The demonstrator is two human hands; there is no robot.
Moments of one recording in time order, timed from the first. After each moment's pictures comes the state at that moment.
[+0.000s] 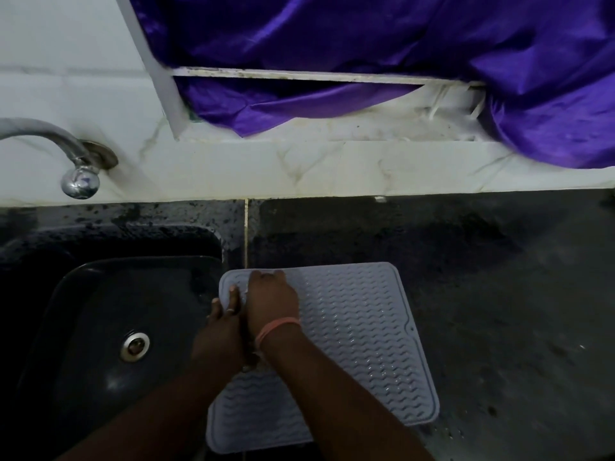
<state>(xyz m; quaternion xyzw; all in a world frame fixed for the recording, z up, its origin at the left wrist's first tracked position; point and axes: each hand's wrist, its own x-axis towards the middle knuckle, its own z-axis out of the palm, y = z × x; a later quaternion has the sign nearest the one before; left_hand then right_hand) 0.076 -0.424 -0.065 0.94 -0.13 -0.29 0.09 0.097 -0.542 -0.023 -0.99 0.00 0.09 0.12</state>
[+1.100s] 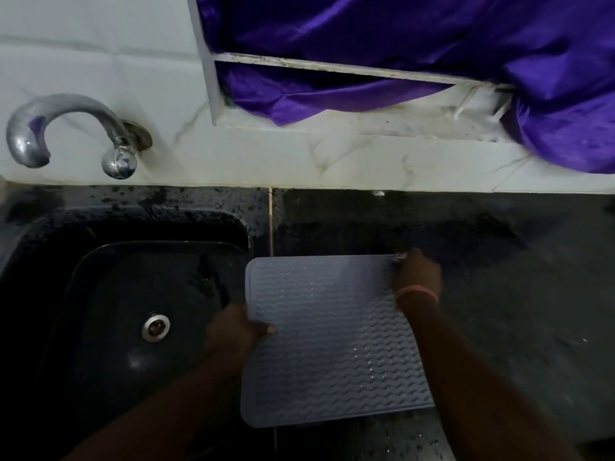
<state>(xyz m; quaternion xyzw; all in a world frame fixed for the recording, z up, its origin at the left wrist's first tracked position) 0.056 -0.387 -0.048 0.88 0.10 -0.26 0.40 0.090 -0.728 -0.021 -0.94 0.33 0.02 0.08</state>
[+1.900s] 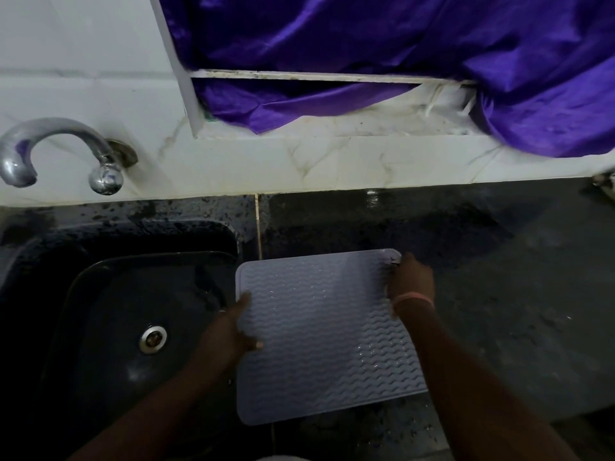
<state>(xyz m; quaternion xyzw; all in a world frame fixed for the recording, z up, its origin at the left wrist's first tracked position) 0.055 -0.370 -0.062 0.87 -0.03 -0.29 0.40 0.060 -0.744 -0.032 -0.93 0.35 0.03 0.12</state>
